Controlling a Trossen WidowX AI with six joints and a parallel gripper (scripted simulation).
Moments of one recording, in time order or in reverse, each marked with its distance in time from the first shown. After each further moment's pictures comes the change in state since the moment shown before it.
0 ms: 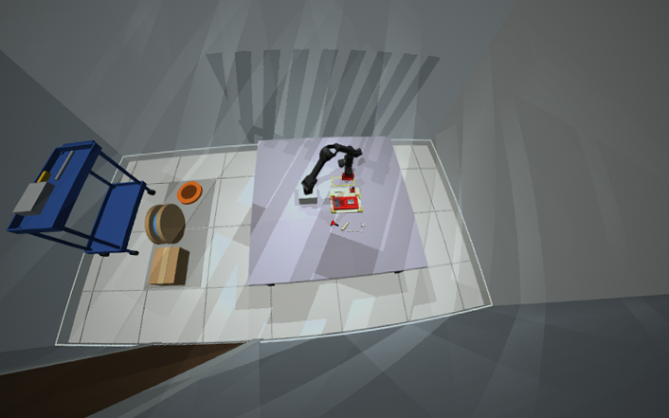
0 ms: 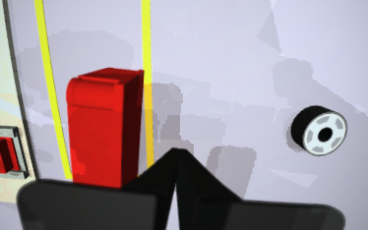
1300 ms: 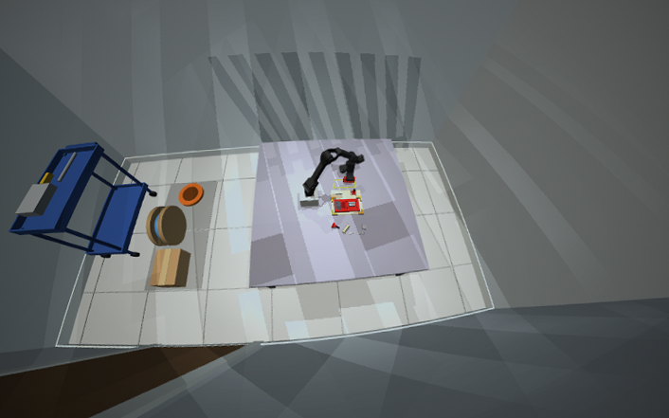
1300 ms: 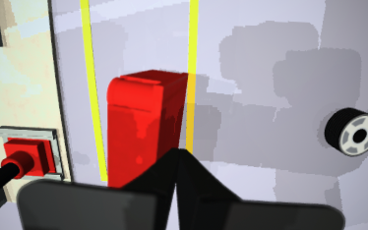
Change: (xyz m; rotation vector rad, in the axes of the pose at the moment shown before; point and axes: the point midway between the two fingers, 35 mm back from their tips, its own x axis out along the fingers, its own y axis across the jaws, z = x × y) arm 0.000 0.035 -0.002 0.000 0.002 0.002
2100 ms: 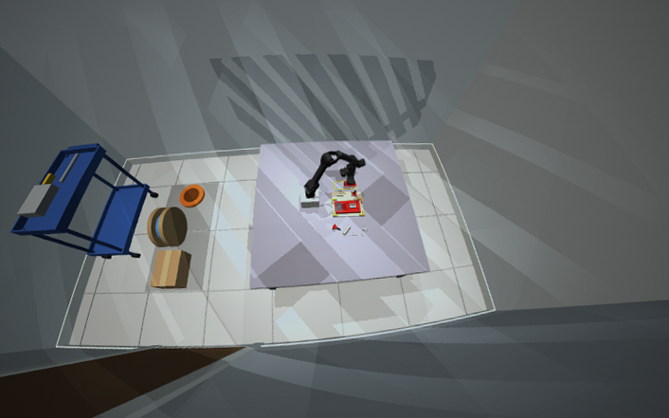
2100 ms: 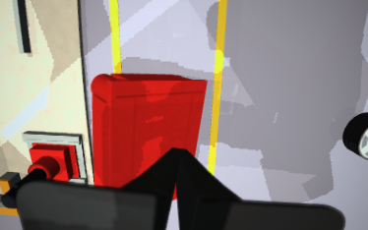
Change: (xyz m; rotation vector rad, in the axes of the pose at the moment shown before) arm -0.001 0.021 0.002 0.002 -0.005 0.005
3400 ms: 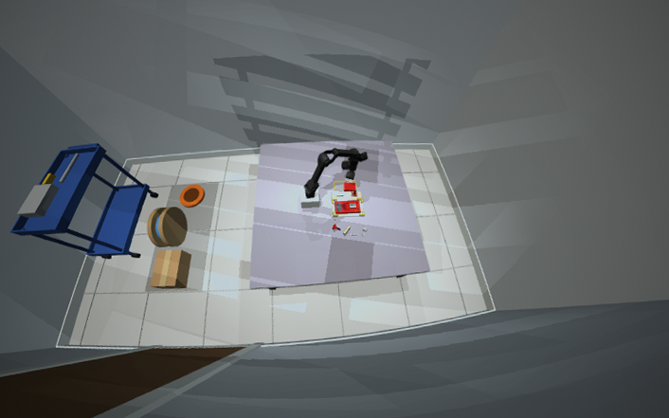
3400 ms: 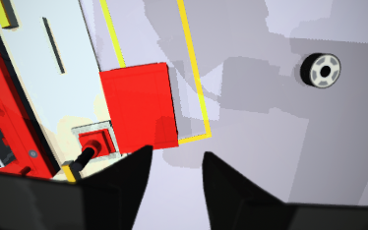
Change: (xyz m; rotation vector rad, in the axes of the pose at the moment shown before) arm -0.073 -0.003 -0.006 0.252 0.018 -0.014
